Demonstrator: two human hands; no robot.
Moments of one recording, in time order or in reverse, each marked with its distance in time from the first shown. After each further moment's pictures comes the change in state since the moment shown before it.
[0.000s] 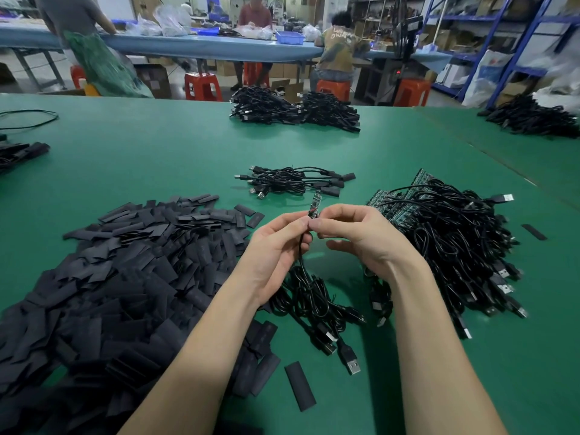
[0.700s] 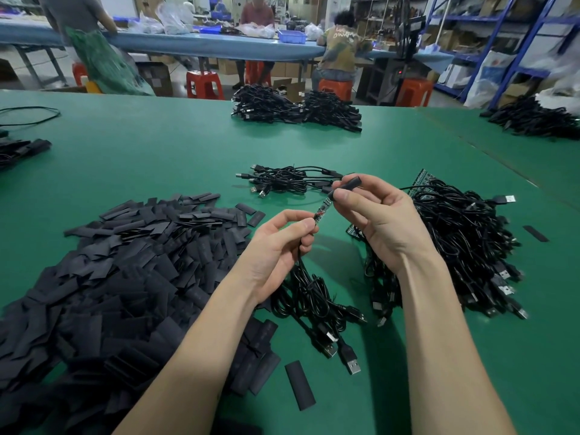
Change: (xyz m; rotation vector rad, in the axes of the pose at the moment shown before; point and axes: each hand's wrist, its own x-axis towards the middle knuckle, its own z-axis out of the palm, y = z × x) left_hand -0.002 0.003 0.003 0.020 -0.043 -0.015; right_hand -0.004 -0.014 -0.005 0.361 0.117 -0.267
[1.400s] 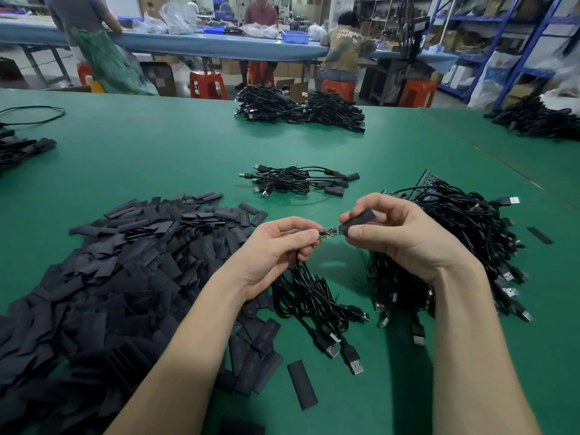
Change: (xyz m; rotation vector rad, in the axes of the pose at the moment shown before) left_hand -0.008 0.015 -0.007 0.203 -0.122 -0.067; right_hand -0.016 -0.018 -0.027 -0.229 -0.282 0.201
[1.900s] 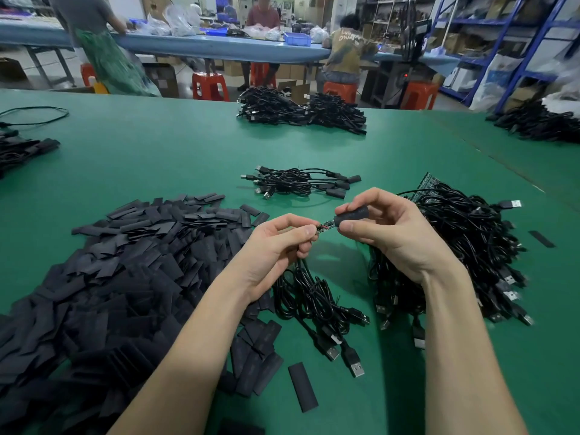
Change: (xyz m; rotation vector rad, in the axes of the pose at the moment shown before) left_hand 0.005 -0.005 -0.001 -0.039 0.087 0.048; right_hand 0.011 0.010 0.007 -0.073 0.107 -0.153
